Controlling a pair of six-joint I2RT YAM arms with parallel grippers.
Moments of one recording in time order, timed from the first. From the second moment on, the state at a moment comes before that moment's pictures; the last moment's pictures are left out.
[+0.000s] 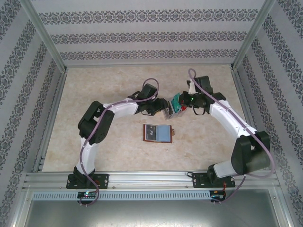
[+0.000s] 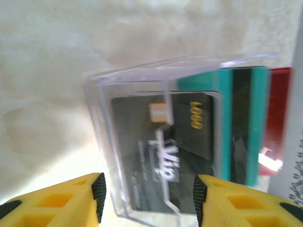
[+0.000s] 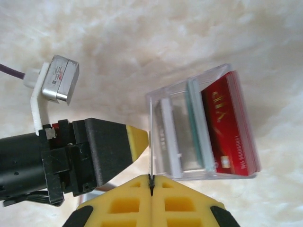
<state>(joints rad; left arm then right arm) -0.60 2.07 1.41 -0.14 0.35 -0.96 0.23 1.43 1.08 -0.51 -0.34 0.46</state>
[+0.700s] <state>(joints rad) -0.50 1.91 1.16 0.49 0.69 -1.33 0.16 1.35 0.86 -0.02 -0.72 1.02</state>
